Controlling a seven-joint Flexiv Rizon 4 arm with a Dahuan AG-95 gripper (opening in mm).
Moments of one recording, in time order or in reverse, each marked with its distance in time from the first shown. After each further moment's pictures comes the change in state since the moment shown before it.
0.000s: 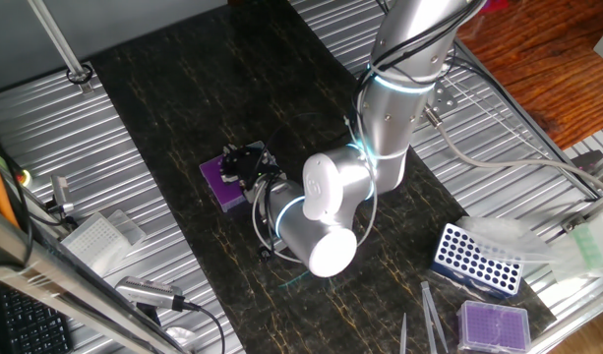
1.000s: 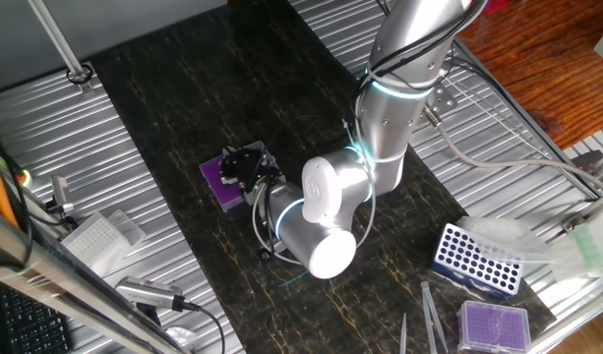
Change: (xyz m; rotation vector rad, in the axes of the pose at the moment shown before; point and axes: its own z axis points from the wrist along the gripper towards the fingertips) arm -0.005 -0.002 0.002 0.003 0.006 0.000
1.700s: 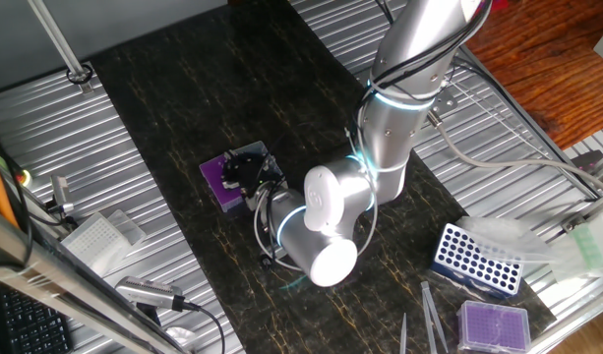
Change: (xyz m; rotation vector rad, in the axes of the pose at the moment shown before) arm -0.005 0.000 -0.006 -0.002 0.000 0.007
